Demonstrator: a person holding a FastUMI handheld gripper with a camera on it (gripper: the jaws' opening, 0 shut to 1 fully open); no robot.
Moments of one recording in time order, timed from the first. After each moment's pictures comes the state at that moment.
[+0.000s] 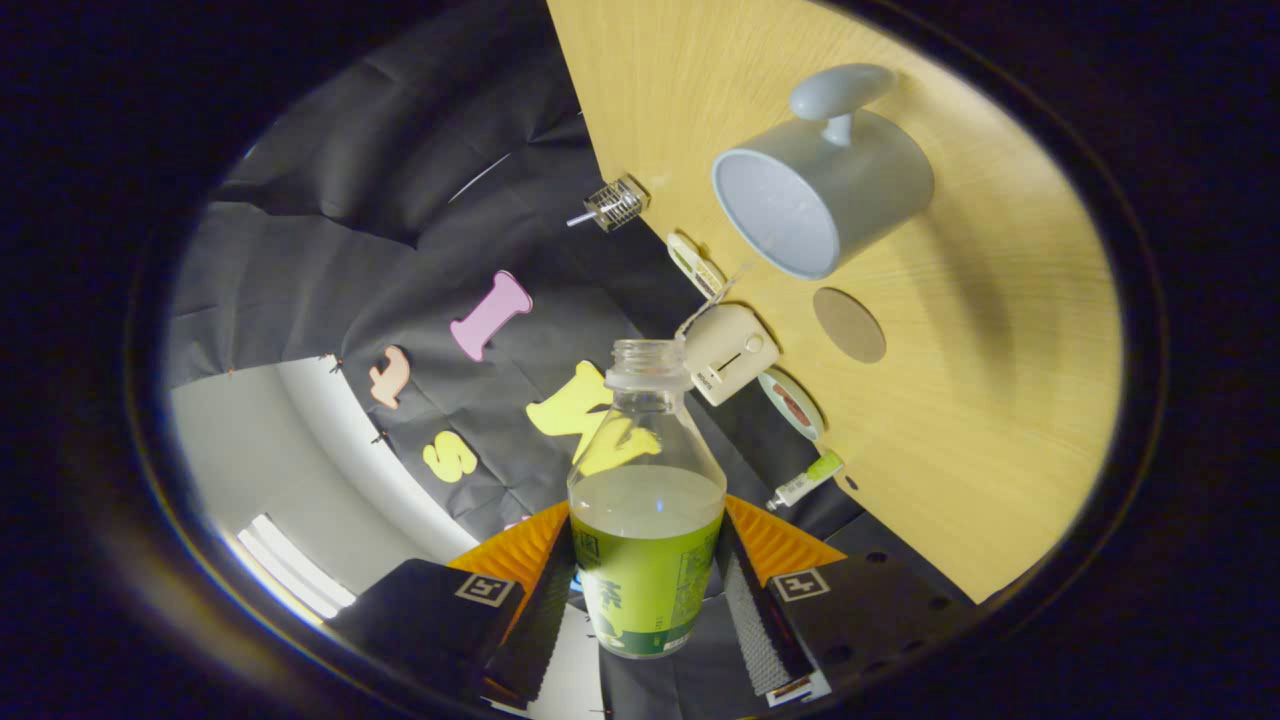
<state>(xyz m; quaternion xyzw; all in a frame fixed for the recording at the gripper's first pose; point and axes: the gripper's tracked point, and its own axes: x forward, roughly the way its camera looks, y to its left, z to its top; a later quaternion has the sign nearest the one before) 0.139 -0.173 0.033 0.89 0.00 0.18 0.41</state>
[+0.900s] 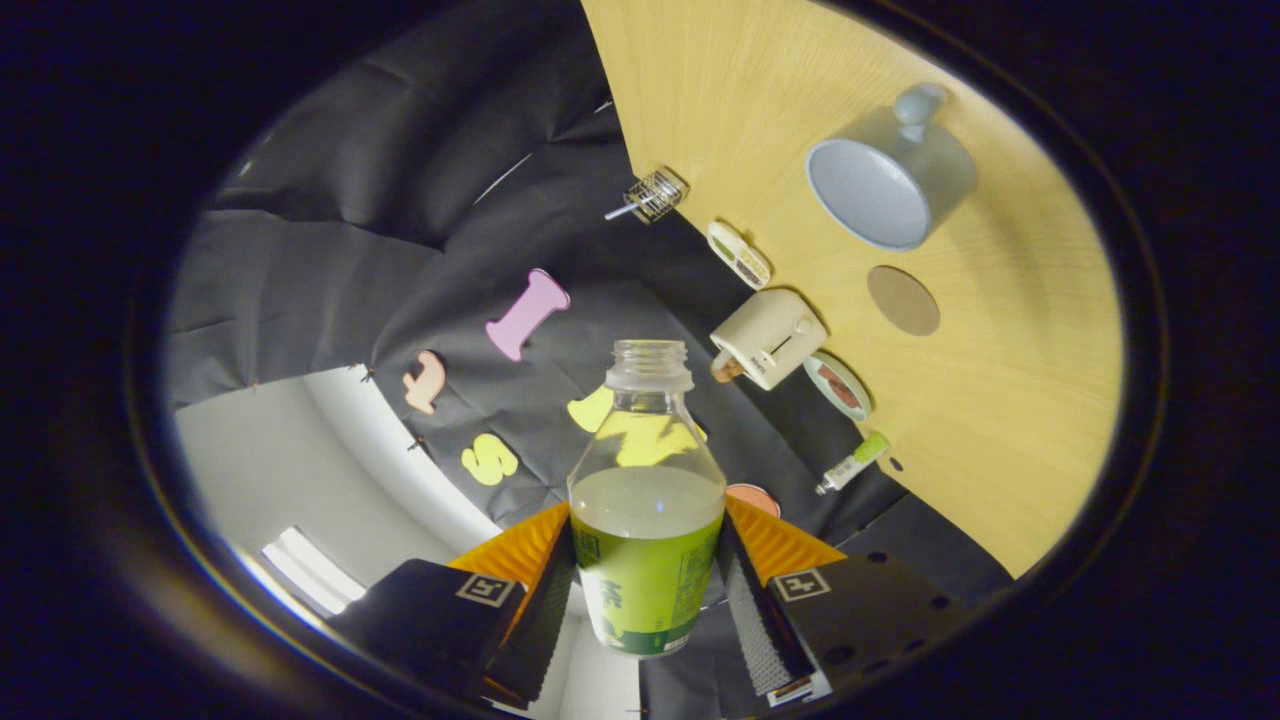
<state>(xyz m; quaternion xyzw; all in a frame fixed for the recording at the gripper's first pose) 0.134 -0.192 0.079 0.89 -0.03 0.20 0.41</state>
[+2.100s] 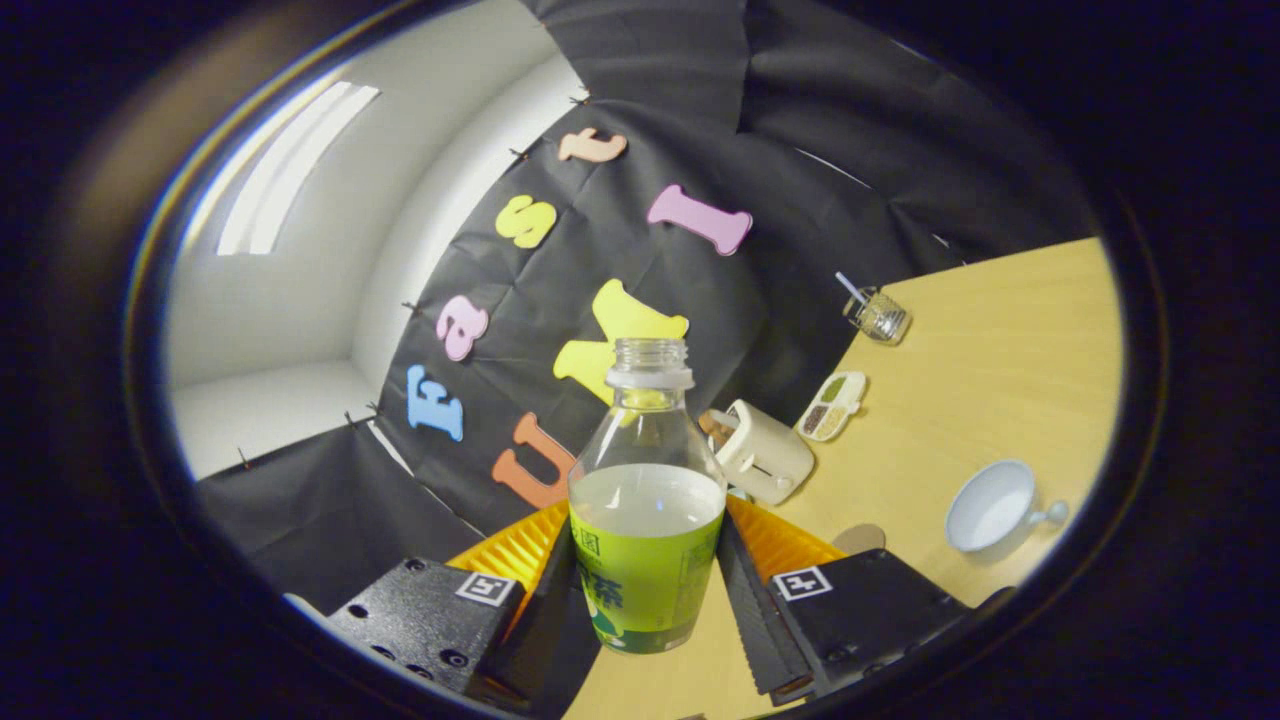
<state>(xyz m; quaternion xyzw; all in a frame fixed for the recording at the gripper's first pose) 0.162 -0.146 0.076 0.44 -0.03 0.12 0.89</state>
